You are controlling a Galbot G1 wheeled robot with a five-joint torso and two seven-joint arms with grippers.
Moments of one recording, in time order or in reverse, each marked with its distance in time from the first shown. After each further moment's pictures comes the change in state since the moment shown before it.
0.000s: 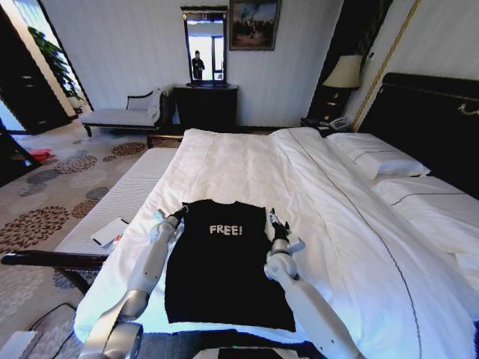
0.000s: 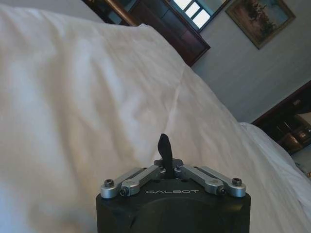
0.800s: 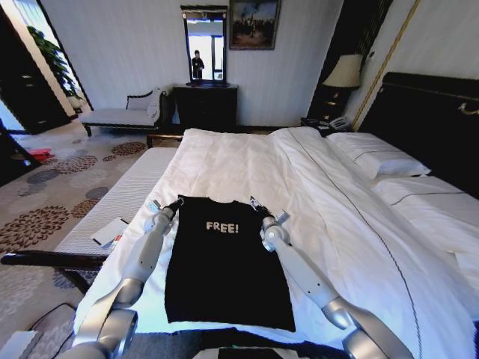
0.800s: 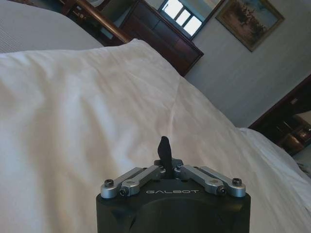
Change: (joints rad) left arm -0.082 0.043 0.036 0.052 0.019 -0.016 0.023; right arm 0.295 0.010 -0.088 -0.298 0.330 -0.300 -0.264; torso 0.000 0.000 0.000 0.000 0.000
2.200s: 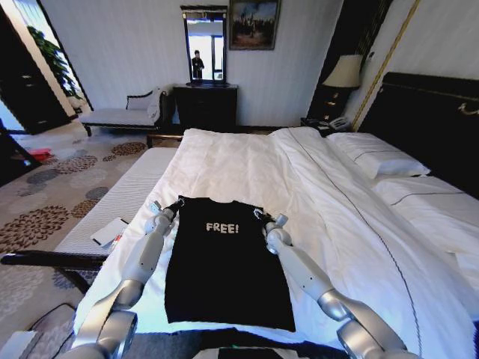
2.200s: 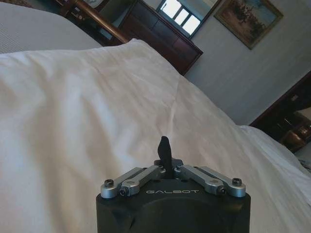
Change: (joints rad) left arm 0.013 0.003 0.005 -0.008 0.014 -0.007 0.003; right arm 0.052 0.017 -0.005 -0.207 -0.130 -0.054 -0.034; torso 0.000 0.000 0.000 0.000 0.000
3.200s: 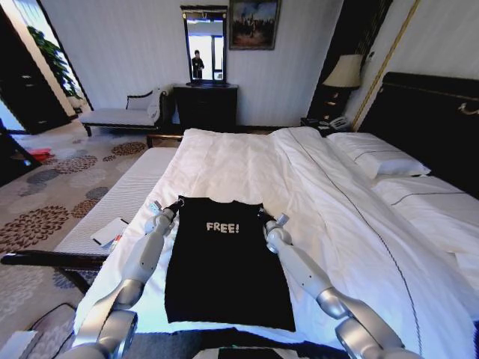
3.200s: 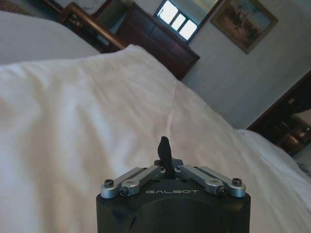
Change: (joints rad) left arm -0.013 0.004 -0.006 -0.005 0.008 -0.013 0.008; right arm 0.045 0.012 0.027 -0.043 0.023 0.162 -0.127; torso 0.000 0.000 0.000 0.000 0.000
